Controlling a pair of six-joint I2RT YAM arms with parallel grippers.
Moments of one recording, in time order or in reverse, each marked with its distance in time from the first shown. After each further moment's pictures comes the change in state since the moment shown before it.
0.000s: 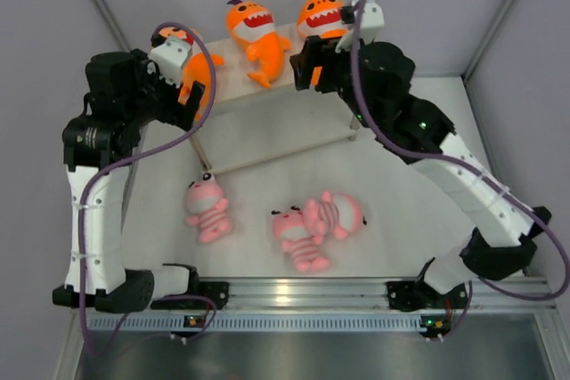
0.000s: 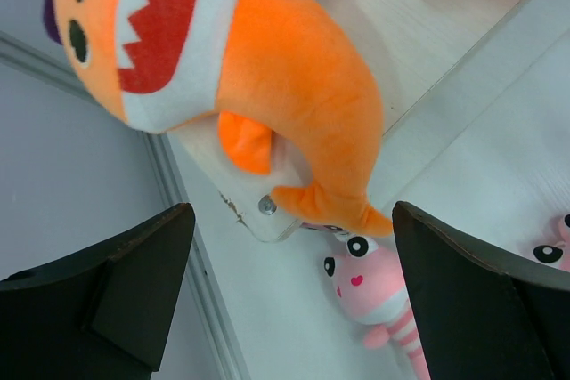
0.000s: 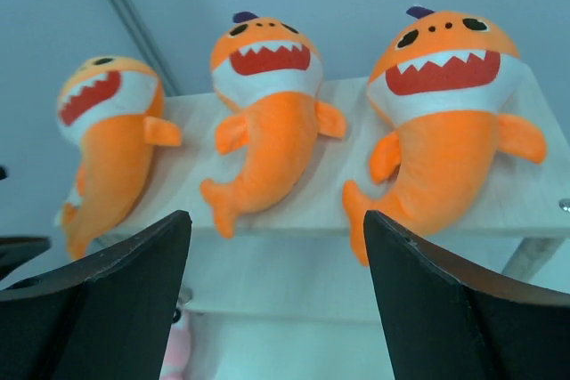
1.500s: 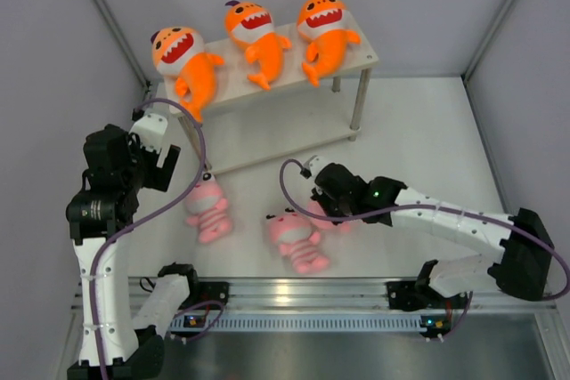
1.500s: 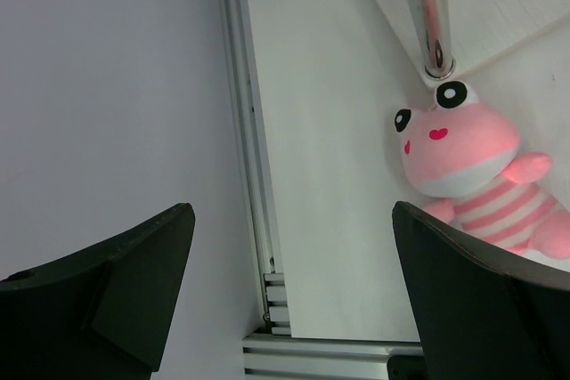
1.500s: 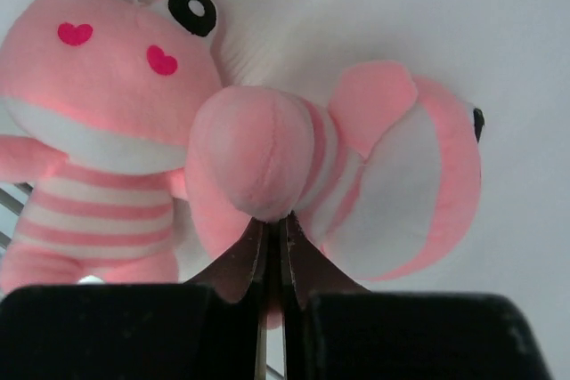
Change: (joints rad) left arm 0.194 -0.457 -0.574 0.020 -0.220 0.075; right arm 0.155 -0.253 -1.000 -0.210 -0.233 0.028
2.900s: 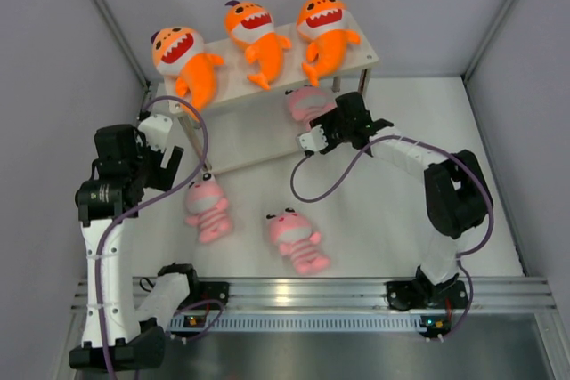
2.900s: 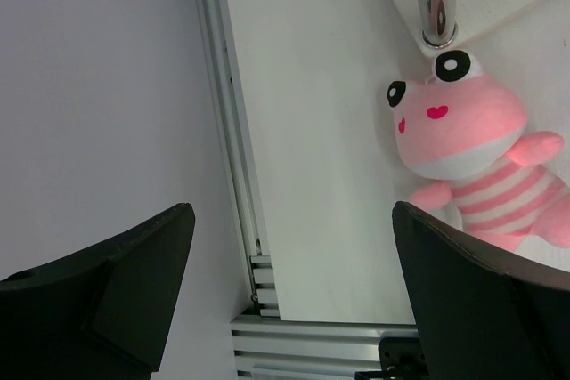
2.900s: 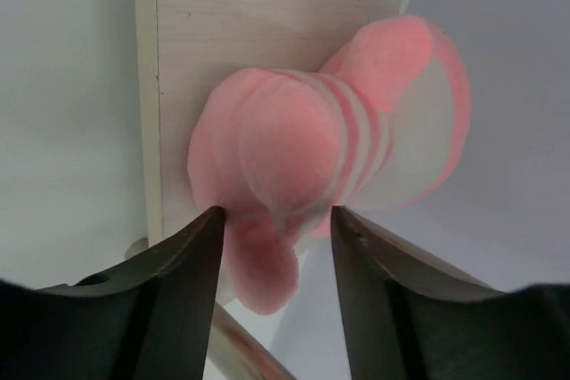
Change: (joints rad) left arm 0.026 0.055 -0.062 0.000 0.010 -0.003; right arm -0.521 0.490 0.324 0.420 -0.433 -1.815
